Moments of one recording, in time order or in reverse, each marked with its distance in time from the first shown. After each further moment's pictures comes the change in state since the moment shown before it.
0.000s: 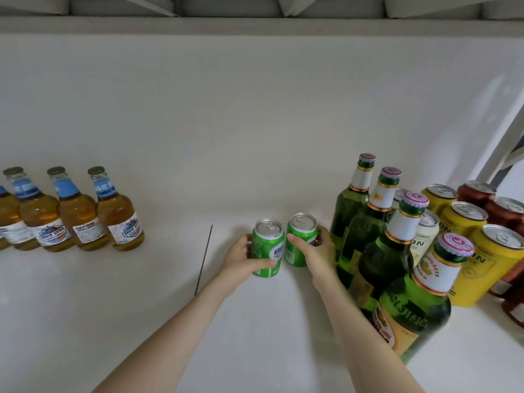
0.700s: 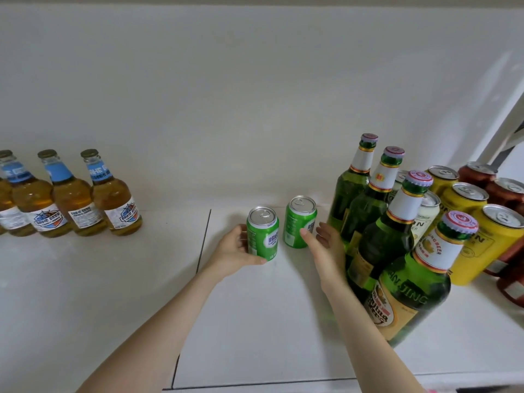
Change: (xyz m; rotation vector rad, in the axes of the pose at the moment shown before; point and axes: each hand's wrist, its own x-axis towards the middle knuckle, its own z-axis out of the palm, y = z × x) left_hand -0.008 -0.011 -0.020 0.083 -0.060 0.021; right_hand -0.029 0.015 -0.021 -0.051 0.099 0.029
